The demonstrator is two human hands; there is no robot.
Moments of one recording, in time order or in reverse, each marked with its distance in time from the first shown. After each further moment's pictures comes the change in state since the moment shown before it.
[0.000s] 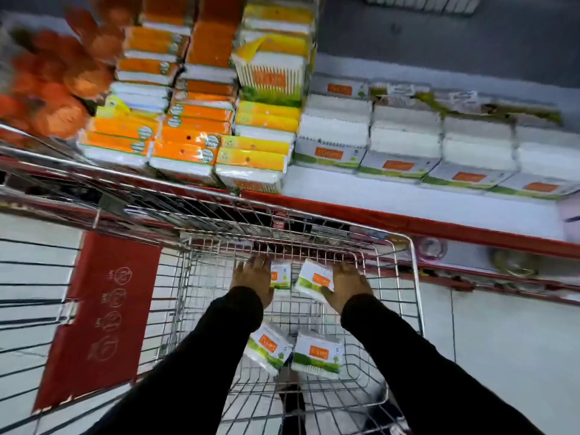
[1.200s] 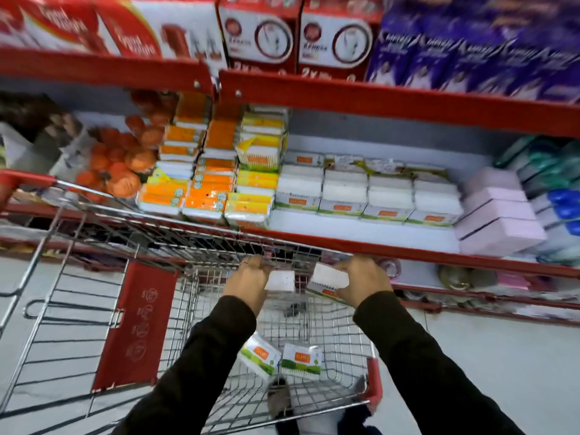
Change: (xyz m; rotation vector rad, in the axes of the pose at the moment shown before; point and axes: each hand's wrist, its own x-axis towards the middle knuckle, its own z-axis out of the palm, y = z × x) left_hand -0.156 0.033 -0.150 -0.086 0.363 0.057; right_hand -0.164 0.008 -0.172 0.018 0.348 -0.027
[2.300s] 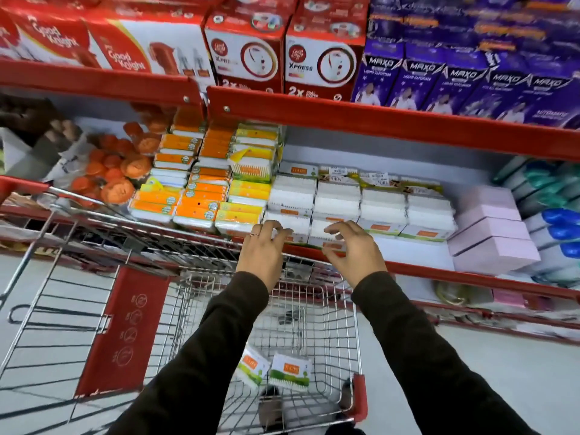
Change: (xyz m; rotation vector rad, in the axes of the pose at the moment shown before) left_hand 0.056 0.041 -0.034 -0.013 0.394 0.090; right_hand 0.046 0.012 -0.042 0.343 0.300 -0.212
